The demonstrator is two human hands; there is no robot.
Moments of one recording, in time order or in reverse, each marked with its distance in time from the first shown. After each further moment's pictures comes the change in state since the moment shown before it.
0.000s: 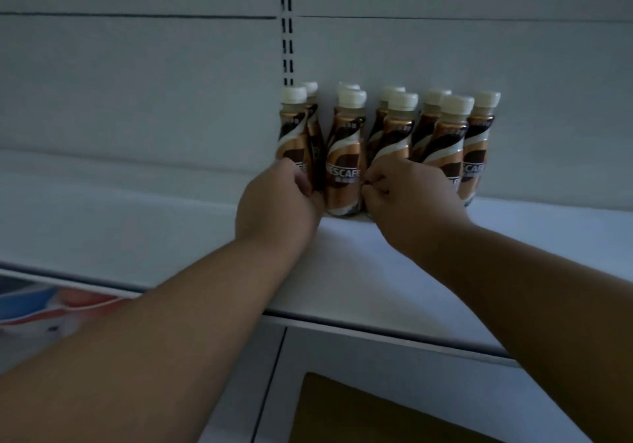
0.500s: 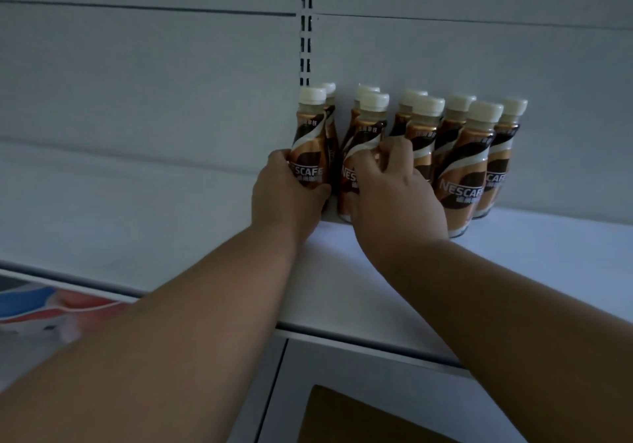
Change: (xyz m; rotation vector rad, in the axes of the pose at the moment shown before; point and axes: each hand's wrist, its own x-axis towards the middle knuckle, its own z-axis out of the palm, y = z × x) left_hand 0.031 -0.018 0.016 -0.248 -0.032 -0.185; right_hand 0.009 -0.024 0.038 -0.290 0.149 -0.125
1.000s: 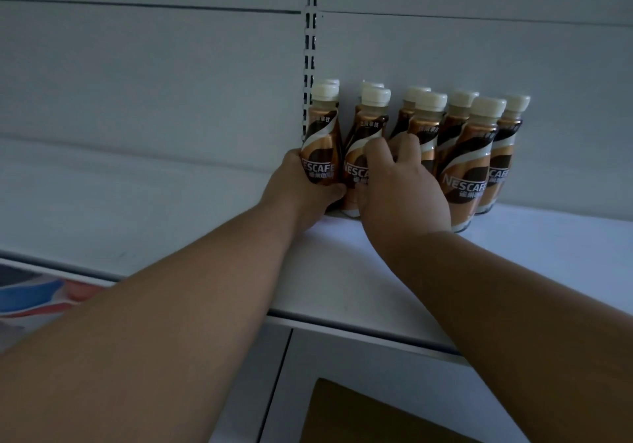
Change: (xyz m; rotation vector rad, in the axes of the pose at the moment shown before) left_hand 0.007 0.002 -0.004 -0.075 -0.243 -0.027; right_hand 0.003 0.000 0.001 0.074 0.050 0.034
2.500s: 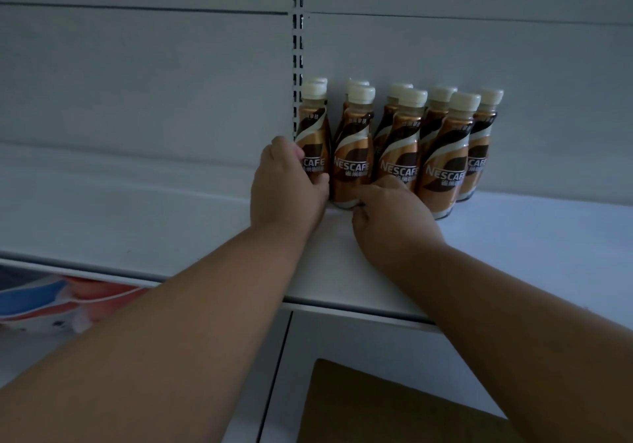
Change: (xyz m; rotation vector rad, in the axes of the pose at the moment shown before) left_hand -0.026 0.001 0.004 0.309 0.375 0.298; right_hand -0.027 0.006 -0.005 0.079 -0.290 0.080
